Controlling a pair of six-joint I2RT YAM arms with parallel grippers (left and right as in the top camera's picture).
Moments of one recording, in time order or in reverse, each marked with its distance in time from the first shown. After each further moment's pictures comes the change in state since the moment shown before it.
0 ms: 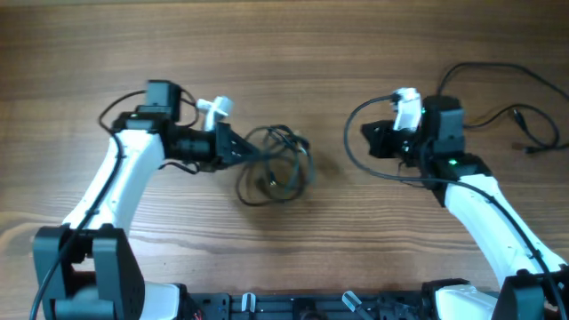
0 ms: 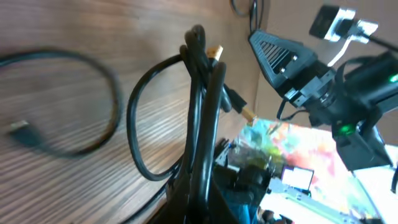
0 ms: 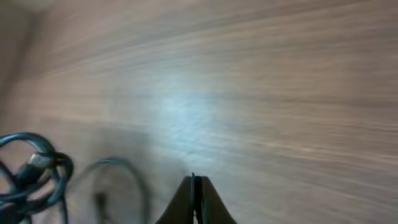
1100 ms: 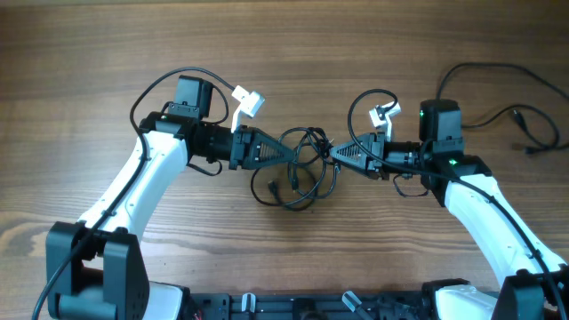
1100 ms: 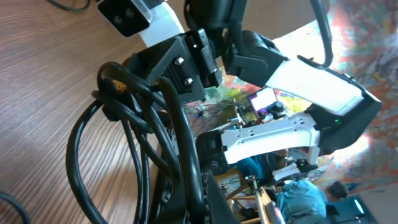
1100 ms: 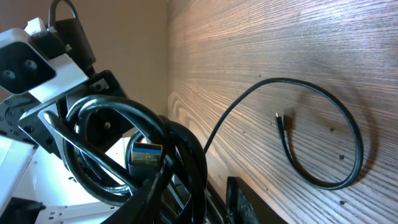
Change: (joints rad) left arm -0.163 0.000 -0.001 0.156 0.419 0.365; right arm 0.004 0.000 0.000 -0.093 -0.668 0.342
